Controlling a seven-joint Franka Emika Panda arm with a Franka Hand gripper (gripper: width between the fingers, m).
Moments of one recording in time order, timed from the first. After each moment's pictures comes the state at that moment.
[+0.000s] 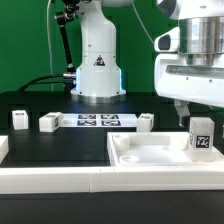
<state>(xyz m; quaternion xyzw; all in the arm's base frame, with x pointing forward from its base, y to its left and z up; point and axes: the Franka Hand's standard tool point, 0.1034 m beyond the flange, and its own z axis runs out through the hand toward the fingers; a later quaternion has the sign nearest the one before) 0.625 0.125 0.074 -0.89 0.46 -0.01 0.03</state>
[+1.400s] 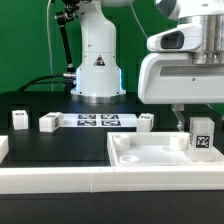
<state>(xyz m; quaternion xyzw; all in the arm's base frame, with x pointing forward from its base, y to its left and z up) 0.629 0.121 0.075 -1.00 0.04 -0.04 0.01</state>
